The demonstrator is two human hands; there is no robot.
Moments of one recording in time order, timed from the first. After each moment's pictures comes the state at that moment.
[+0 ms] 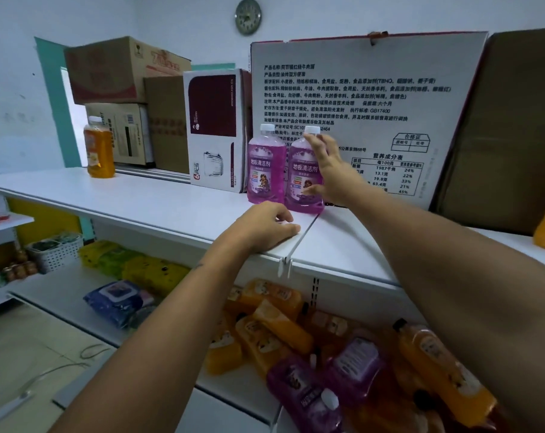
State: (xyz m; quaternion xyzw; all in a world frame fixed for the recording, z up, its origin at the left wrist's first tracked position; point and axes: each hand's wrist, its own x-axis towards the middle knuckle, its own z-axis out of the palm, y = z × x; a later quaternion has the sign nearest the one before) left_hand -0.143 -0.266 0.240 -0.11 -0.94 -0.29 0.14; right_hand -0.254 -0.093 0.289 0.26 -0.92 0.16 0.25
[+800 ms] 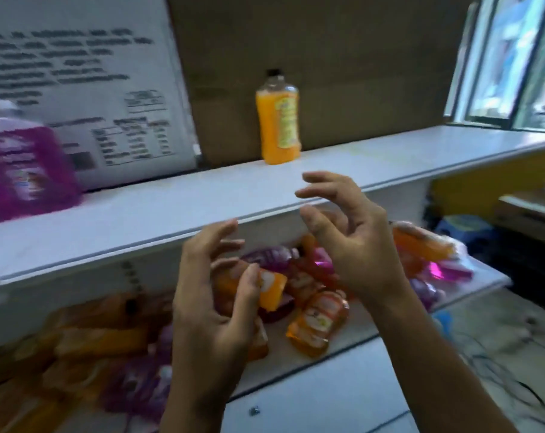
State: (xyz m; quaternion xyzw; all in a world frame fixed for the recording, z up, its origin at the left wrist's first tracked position) left_hand 0.053 -0.064 0.156 -0.40 -0.64 -0.61 0.23; right_hand 0.095 0.109 0.180 0.06 -0.73 0.50 0.45
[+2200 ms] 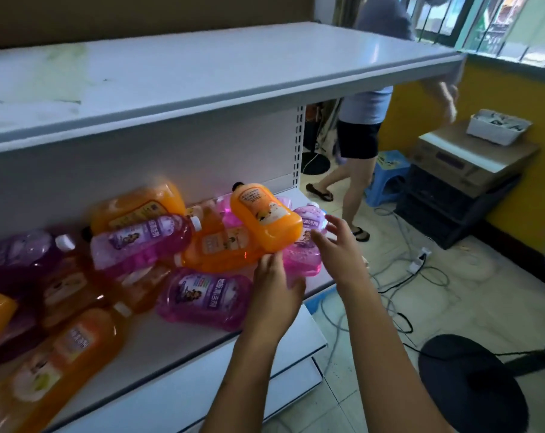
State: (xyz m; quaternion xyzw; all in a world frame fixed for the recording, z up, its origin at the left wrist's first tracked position) left_hand 0.090 0.416 -0.046 -0.31 -0.84 -0.41 -0.17; right_hand 0.134 0.547 -0.029 -0.38 -0.67 0.58 0.25
